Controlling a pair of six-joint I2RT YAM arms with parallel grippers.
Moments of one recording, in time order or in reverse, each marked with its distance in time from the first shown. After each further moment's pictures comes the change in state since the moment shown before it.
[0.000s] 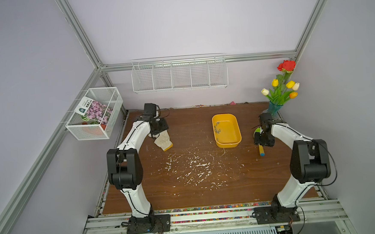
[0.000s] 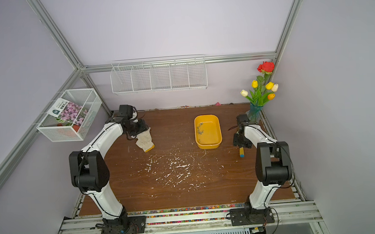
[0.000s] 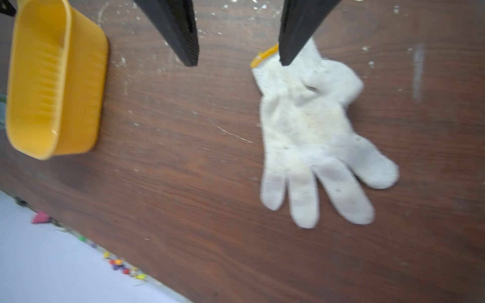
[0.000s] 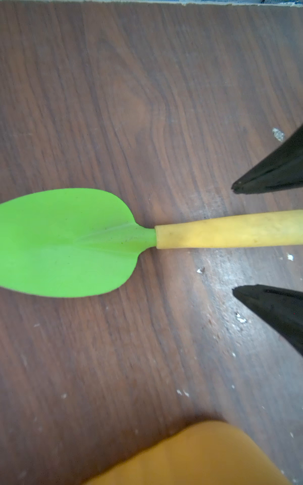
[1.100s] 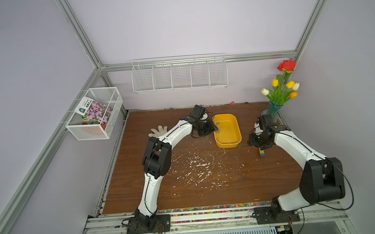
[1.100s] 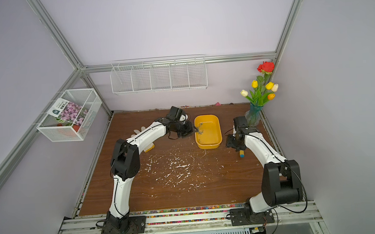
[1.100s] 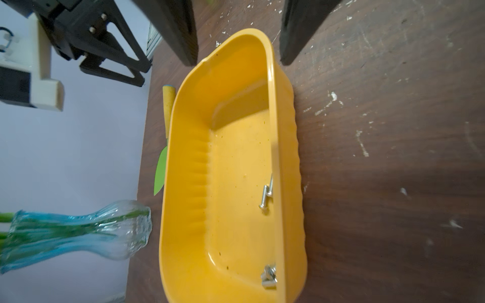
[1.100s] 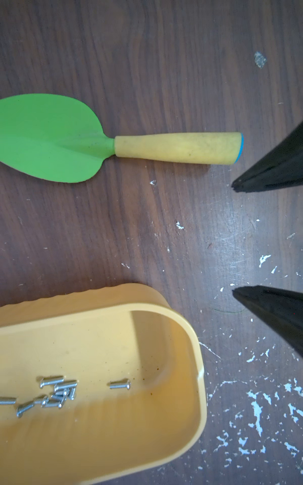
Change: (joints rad) left arm -0.465 0.382 0.344 0.089 0.293 -0.344; right arm 0.088 -0.241 -0.113 0.027 -0.206 0.061
